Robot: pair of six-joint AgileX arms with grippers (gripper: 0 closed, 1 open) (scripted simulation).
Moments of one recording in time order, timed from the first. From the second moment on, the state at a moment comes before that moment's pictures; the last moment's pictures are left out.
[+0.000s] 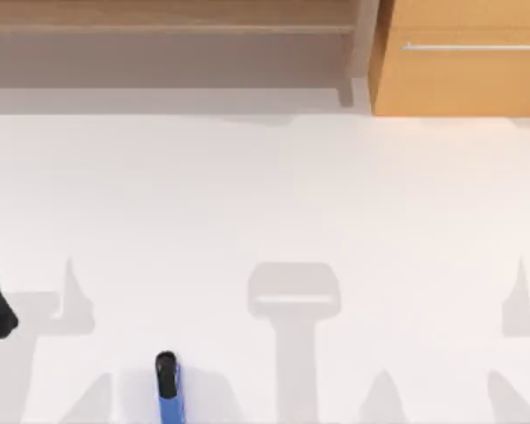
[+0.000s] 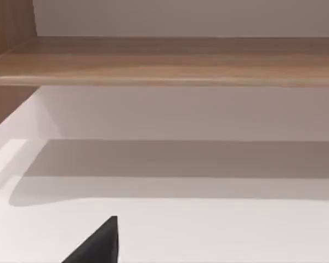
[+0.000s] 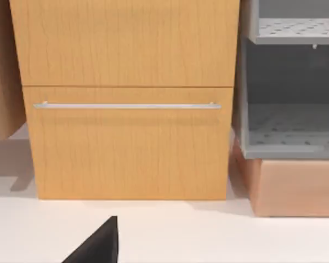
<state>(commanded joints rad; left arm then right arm) 0.00 0.00 0.00 0.00 0.00 0.00 0.00 0.00 0.00 0.00 0.00 0.00</state>
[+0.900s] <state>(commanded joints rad) -0.42 0.88 0.51 -0.51 0.00 -0.52 0.00 0.00 0.00 0.00 0.00 0.00</state>
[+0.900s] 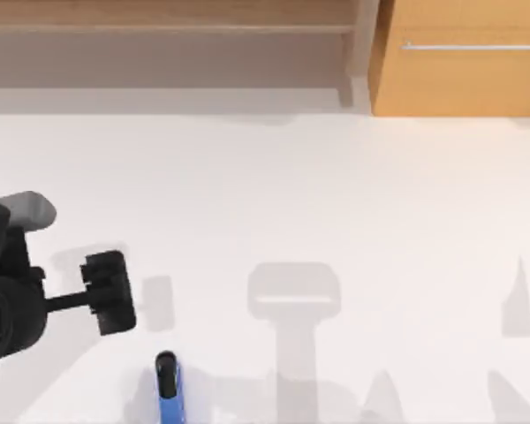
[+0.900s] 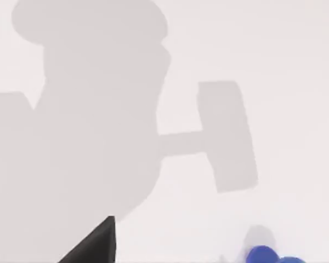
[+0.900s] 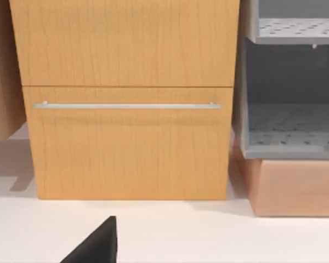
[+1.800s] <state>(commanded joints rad) -0.76 1.59 0.93 -0.92 0.00 -0.94 0.00 0.00 0.00 0.00 0.00 0.00</state>
